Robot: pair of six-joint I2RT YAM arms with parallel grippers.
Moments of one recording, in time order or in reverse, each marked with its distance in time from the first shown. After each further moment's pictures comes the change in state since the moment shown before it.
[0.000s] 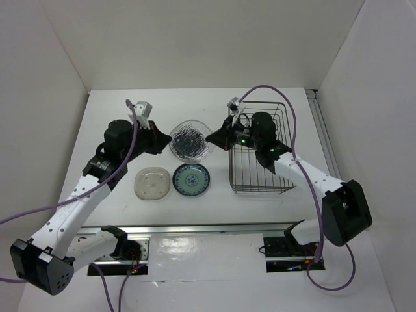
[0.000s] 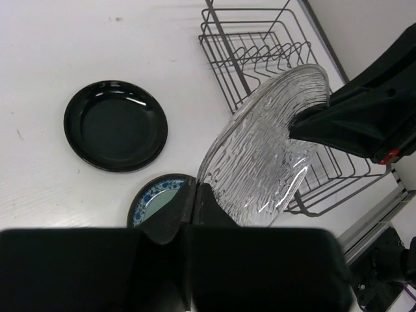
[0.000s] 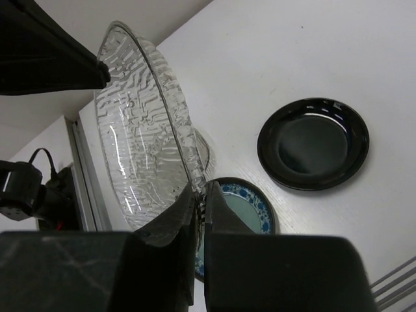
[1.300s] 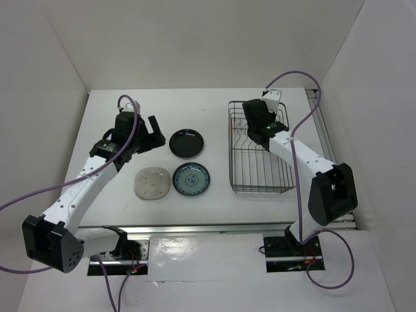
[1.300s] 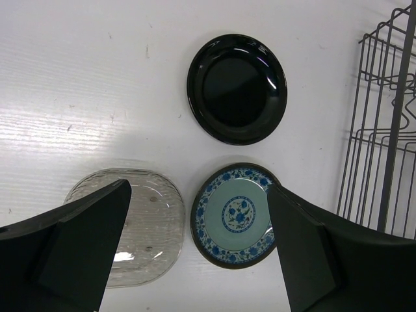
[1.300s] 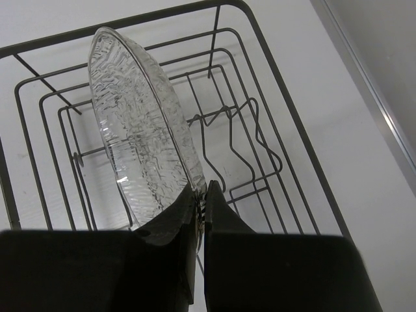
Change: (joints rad) left arm 0.063 0.192 0.132 -0.308 -0.355 -0.182; right arm -0.063 0.188 0.301 -0.640 1.378 0.115
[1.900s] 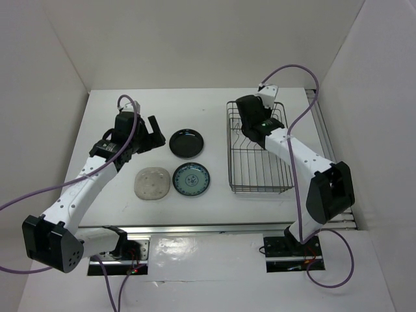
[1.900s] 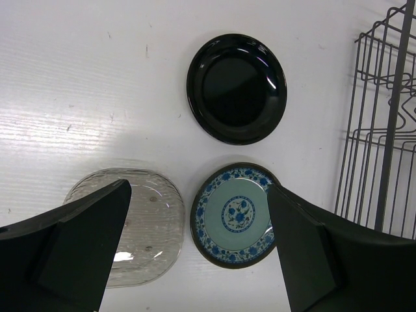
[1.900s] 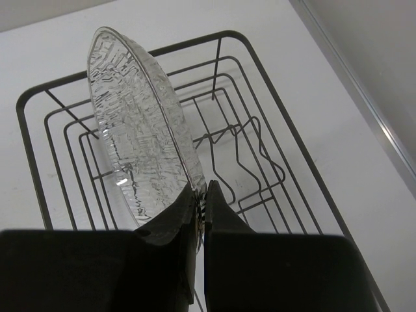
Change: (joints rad) left arm 0.002 0.000 0.000 0.000 0.003 0.000; right arm 0.055 0.026 0.078 -0.022 0.086 0.029
